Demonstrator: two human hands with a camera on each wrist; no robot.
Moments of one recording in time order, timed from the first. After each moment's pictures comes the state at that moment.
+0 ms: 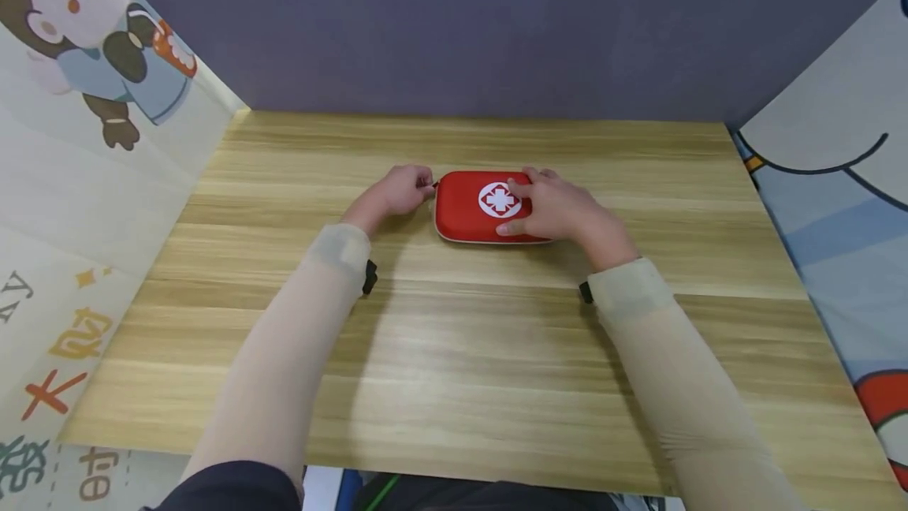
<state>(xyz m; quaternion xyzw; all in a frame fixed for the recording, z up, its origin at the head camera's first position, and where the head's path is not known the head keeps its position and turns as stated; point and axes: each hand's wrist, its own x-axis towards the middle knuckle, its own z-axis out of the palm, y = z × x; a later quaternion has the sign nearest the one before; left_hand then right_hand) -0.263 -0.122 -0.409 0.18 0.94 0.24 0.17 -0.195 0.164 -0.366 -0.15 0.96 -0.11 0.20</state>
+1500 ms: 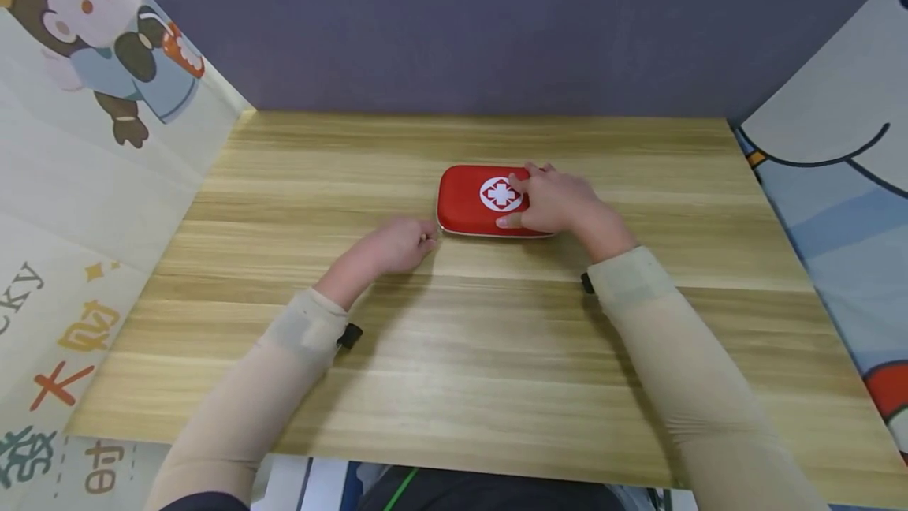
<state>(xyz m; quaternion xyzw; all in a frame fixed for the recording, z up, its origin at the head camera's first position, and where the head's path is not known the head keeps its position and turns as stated) -0.157 -0.119 -0.386 0.25 0.93 0.18 0.19 -0.201 0.160 -0.355 -0.15 0.97 -0.05 0.20</state>
